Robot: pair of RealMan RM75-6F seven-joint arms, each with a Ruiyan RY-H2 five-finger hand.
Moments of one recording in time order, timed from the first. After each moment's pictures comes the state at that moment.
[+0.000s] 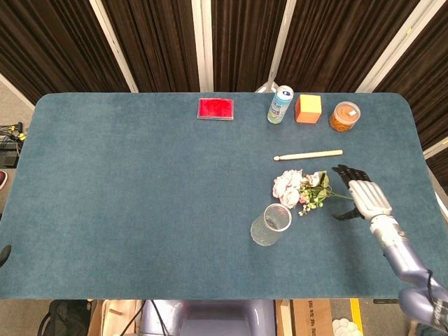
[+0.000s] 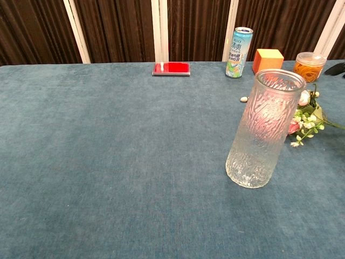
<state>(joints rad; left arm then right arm) 0.06 -1.06 -0.07 -1.68 1.52 1.68 0.01 0.53 -1.13 0.21 -1.53 -1.13 0.77 0.06</state>
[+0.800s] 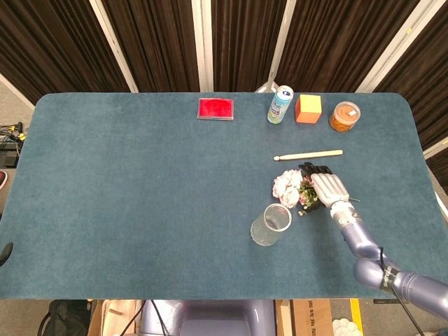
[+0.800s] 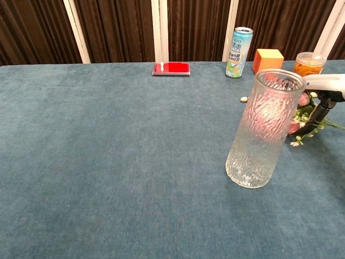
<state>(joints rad) 0.05 -1.07 -0.08 -1.68 1.49 1.66 0.05 0.72 -1.35 0.20 -1.38 -0.87 0.70 -0.17</state>
